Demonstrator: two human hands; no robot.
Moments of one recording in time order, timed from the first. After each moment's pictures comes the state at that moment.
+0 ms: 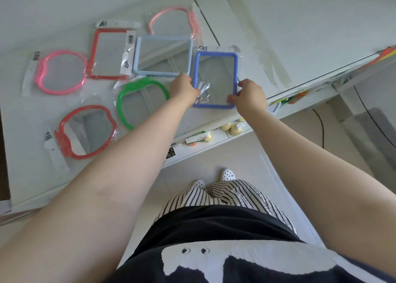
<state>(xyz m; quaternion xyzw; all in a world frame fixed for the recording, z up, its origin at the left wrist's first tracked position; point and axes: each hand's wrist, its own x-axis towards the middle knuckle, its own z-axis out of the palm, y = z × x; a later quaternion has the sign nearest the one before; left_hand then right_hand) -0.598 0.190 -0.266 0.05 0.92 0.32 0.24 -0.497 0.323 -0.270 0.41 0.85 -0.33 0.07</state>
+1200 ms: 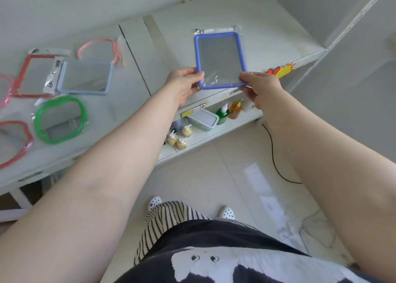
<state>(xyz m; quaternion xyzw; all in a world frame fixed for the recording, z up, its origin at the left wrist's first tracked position) -0.456 0.417 -0.188 -0.01 0.64 0.68 0.35 -0.346 0.566 -0.172 0.51 0.49 -0.70 -0.12</state>
